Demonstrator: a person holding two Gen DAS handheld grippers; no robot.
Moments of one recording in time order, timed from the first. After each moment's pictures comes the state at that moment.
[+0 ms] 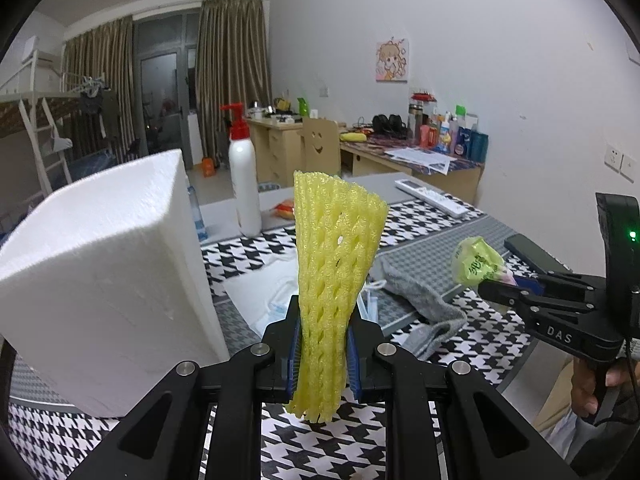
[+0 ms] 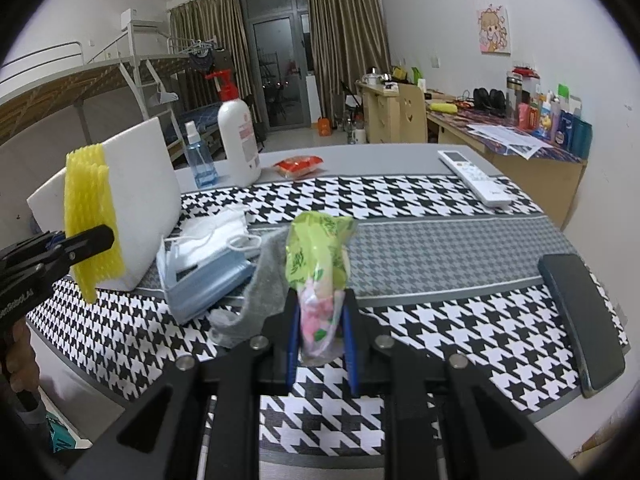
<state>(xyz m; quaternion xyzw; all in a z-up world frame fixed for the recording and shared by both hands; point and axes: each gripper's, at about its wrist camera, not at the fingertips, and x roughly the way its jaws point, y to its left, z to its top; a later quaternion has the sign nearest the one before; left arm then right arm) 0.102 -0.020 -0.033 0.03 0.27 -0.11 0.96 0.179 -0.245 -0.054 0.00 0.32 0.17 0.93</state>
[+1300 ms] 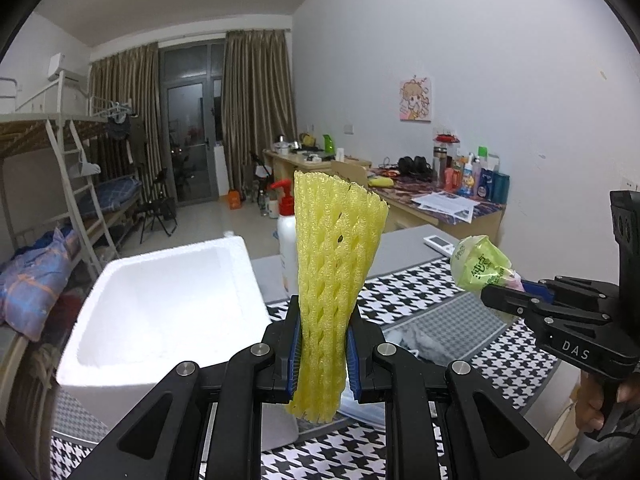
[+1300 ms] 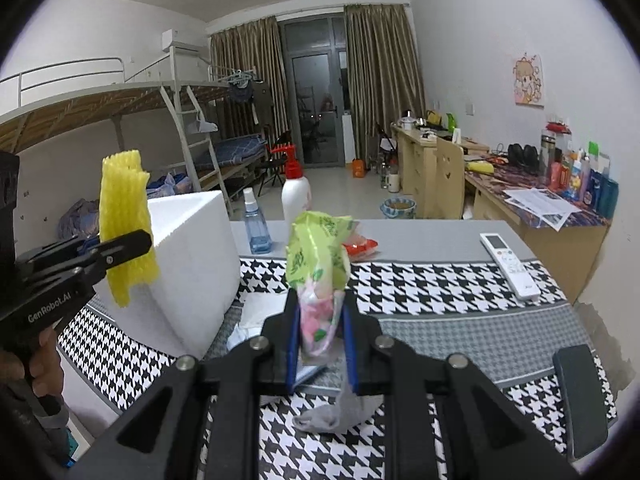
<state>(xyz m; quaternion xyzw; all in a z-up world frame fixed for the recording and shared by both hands) 0.109 0.010 0.033 0.02 0.21 -0.07 0.97 0.183 -0.202 0.022 -0.01 0.24 0.22 0.94</state>
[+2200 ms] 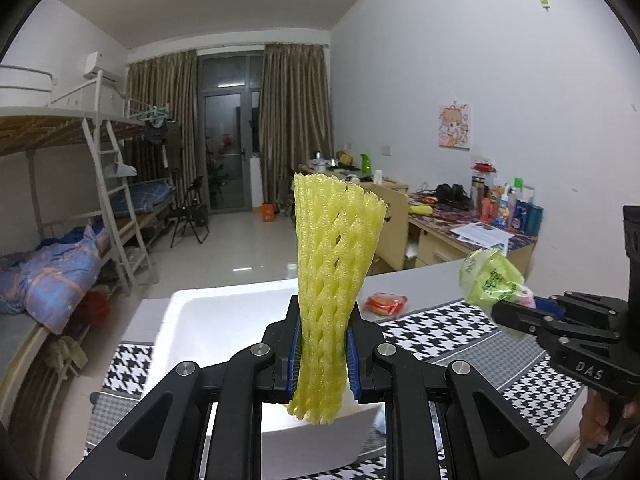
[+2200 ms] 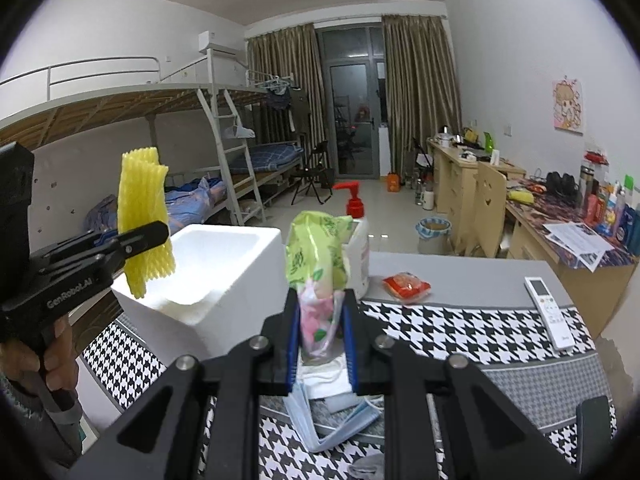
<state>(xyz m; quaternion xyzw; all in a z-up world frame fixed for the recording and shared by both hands) 0.111 0.056 0.063 0.00 0.18 -0.01 0.98 0.191 -0.150 0.056 -0.03 0.22 0.29 0.93</state>
